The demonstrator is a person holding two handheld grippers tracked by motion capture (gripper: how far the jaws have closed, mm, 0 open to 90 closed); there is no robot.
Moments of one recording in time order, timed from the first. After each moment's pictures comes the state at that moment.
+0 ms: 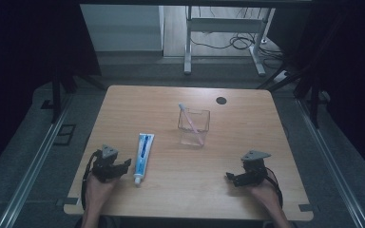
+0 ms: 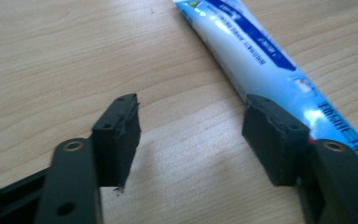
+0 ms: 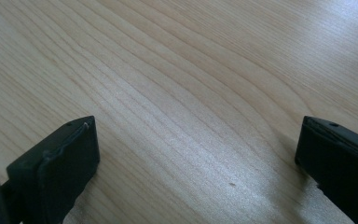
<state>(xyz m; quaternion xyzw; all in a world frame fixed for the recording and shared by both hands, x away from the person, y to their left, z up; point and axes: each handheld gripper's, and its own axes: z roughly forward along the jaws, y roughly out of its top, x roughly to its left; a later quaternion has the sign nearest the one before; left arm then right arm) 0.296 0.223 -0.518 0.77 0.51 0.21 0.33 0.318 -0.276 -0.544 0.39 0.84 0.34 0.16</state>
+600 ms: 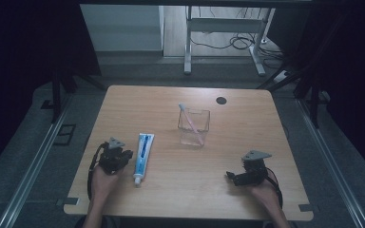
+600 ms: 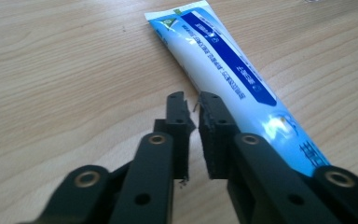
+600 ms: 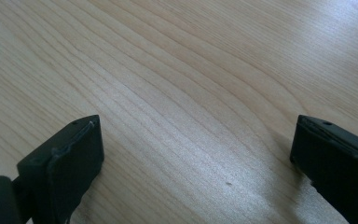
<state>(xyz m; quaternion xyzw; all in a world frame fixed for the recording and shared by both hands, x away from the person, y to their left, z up) 0.326 0.210 -0.515 0.79 0.49 0.17 0.32 0.317 -0.277 -0.543 0.39 0.84 0.35 0.16</state>
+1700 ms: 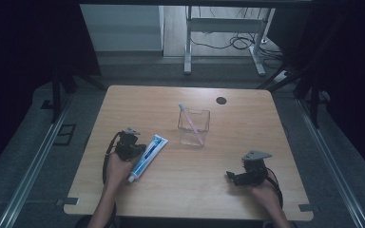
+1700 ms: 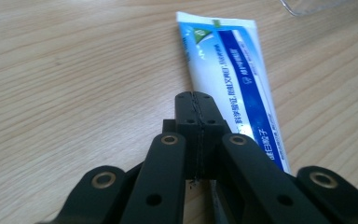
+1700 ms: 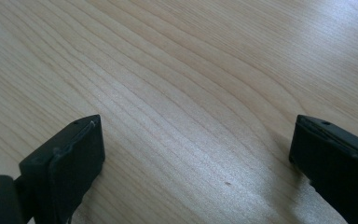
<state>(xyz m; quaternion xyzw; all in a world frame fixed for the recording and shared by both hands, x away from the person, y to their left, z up) 0.375 0.174 -0.520 0.81 0.48 0.09 0.32 0.317 -0.277 -0.543 0.40 0.83 0.35 0.16</state>
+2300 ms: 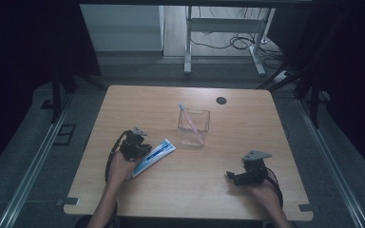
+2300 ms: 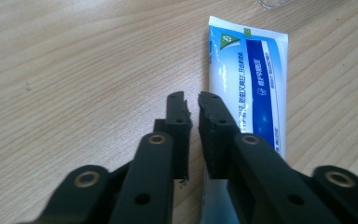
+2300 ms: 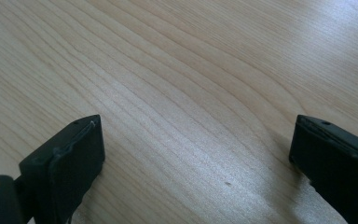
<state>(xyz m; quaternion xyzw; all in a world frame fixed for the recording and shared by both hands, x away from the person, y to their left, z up) 0.372 0.161 -0.511 0.84 0.44 0.11 0.30 0.317 -0.277 -0.543 0.40 0.83 0.35 0.16</state>
